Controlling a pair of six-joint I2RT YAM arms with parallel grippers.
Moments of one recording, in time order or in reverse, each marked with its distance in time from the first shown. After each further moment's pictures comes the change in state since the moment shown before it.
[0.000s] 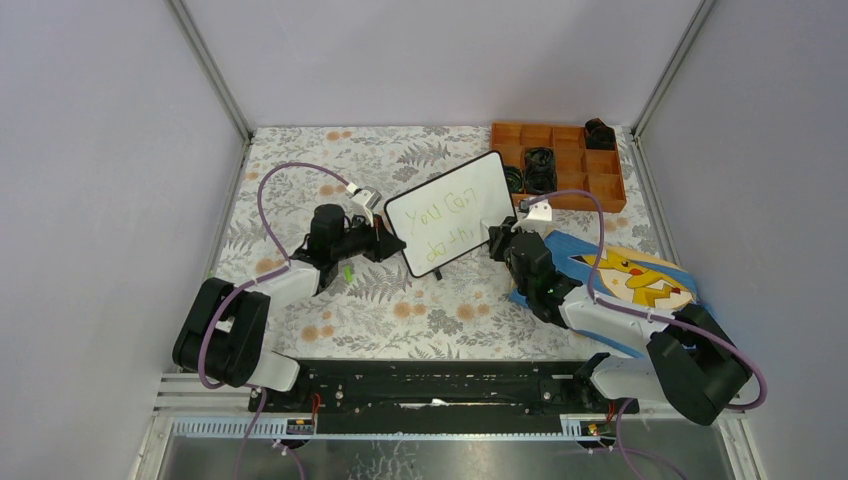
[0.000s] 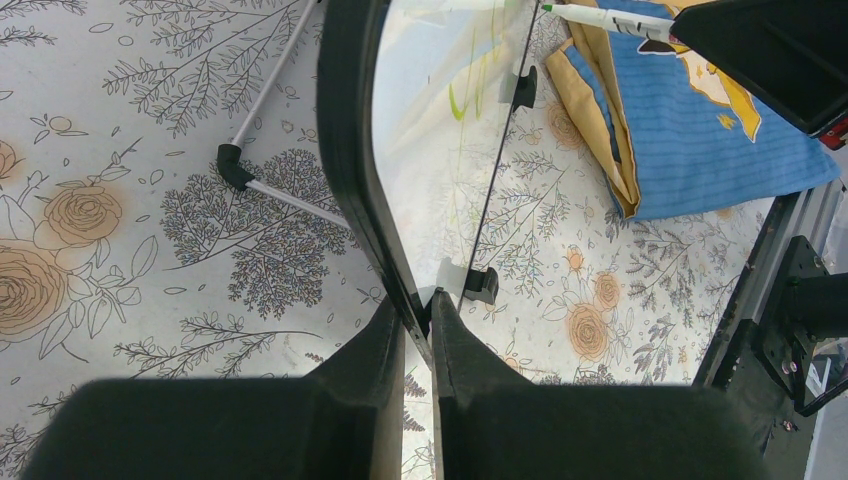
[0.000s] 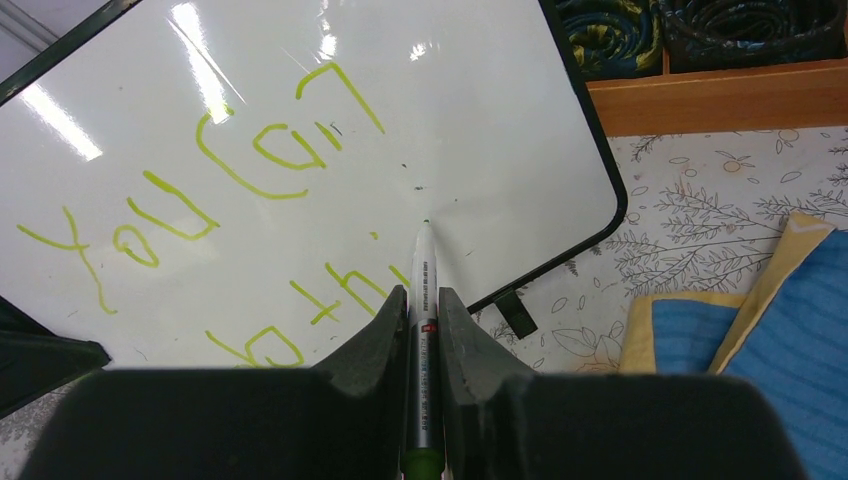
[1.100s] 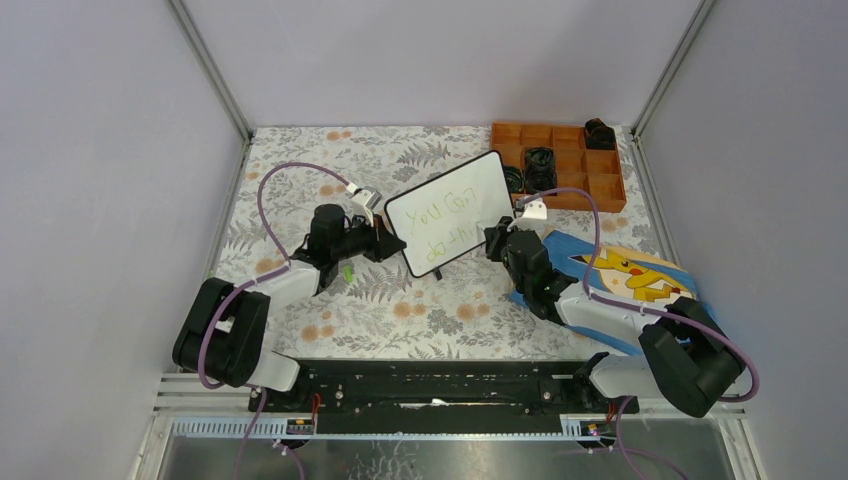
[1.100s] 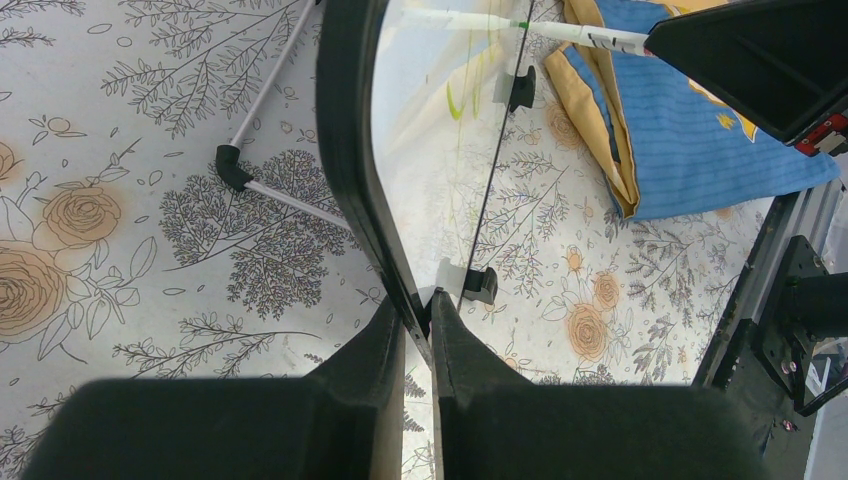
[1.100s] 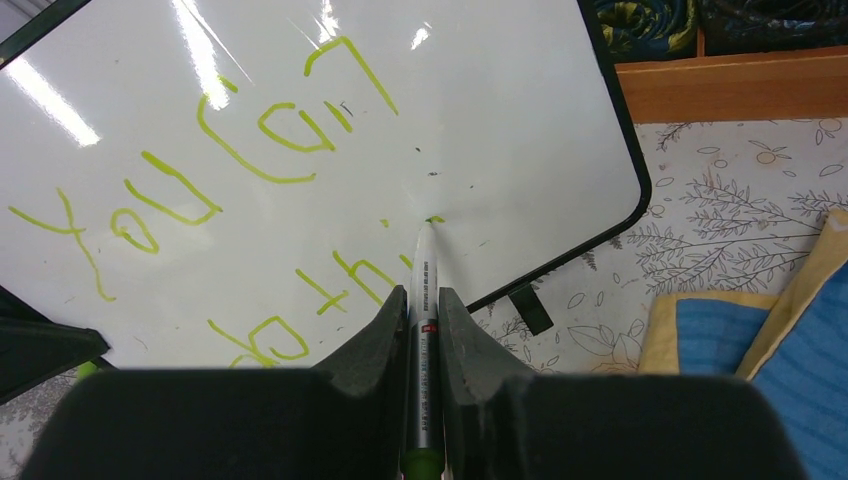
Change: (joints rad) left arm -0.001 0.000 0.000 0.000 0.000 0.000; right arm -0.007 0.046 0.013 0.009 -0.043 0.006
